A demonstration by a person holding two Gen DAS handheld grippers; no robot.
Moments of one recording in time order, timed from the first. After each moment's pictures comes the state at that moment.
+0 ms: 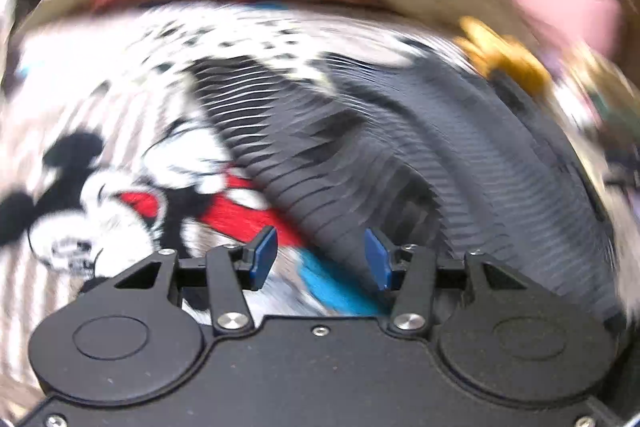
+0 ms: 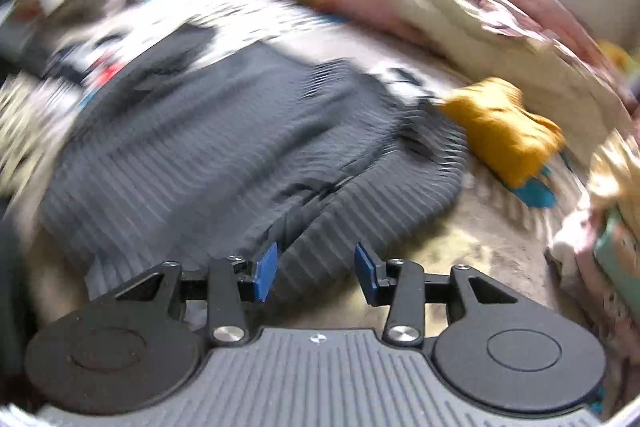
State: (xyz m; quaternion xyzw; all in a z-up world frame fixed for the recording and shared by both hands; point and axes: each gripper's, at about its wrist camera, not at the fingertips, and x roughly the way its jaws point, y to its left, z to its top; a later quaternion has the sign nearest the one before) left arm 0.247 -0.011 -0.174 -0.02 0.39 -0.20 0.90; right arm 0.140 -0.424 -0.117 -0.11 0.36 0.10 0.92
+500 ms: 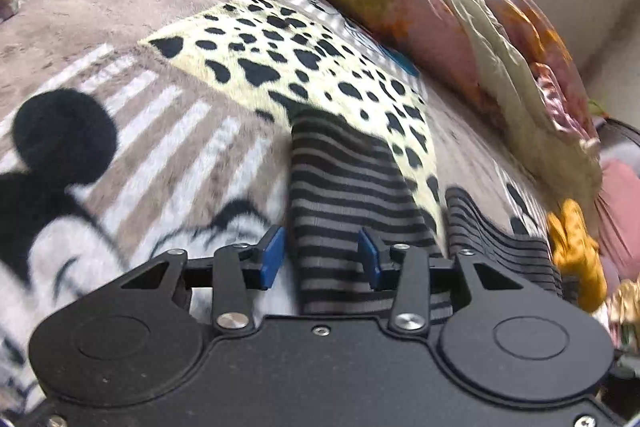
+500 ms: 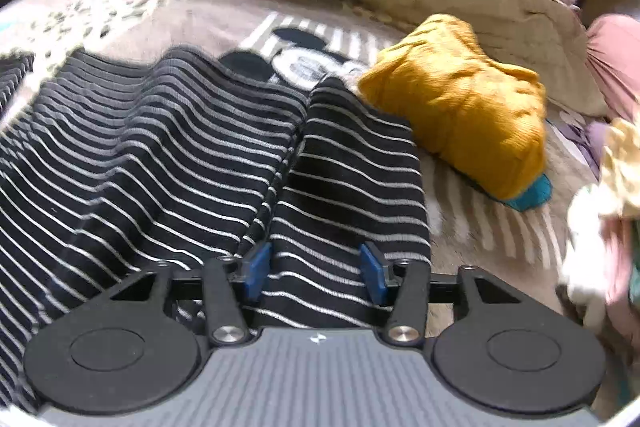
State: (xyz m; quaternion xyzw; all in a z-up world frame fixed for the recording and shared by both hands) left arm 0.380 0.019 -0.198 -0.25 0.38 -0.08 0.89; right arm 0.305 -0.437 -0.178 -0.07 0.43 -0.02 0.90
